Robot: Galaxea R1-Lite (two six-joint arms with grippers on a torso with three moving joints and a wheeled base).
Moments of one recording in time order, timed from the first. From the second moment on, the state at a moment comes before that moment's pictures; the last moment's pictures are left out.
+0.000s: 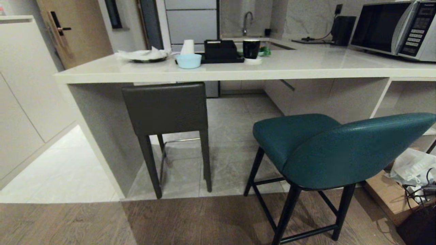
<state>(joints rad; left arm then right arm) 0.00 0.00 0.00 -0.05 0.00 -0.01 0.00 0.00 0.00 0.01 0.02 -0.09</state>
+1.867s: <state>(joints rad) 0.00 0.00 0.00 -0.05 0.00 -0.01 0.00 0.00 0.00 0.01 0.01 -0.08</state>
